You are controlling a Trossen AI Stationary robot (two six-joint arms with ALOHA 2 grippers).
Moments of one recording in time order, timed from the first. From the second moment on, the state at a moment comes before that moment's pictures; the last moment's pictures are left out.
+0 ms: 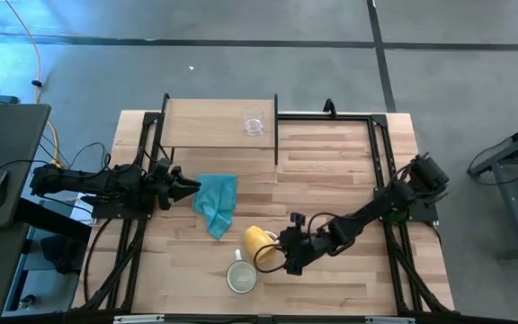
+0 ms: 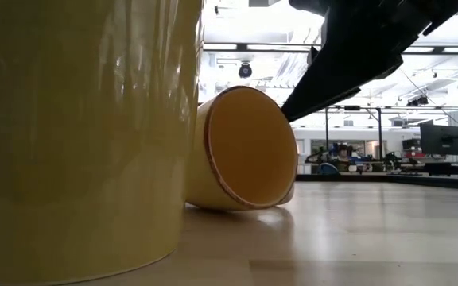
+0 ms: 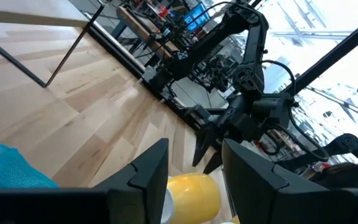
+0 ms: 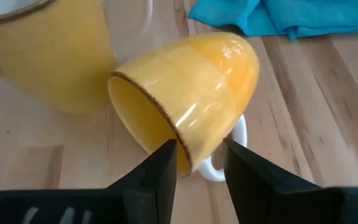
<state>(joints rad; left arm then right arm) 0.03 0.19 0.10 0.05 -0.11 -0.77 0.52 1.76 1.02 -0.09 0.43 0.44</state>
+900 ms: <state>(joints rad) 0.03 0.19 0.10 0.05 -0.11 -0.77 0.45 1.81 1.02 0.02 0.46 0.45</state>
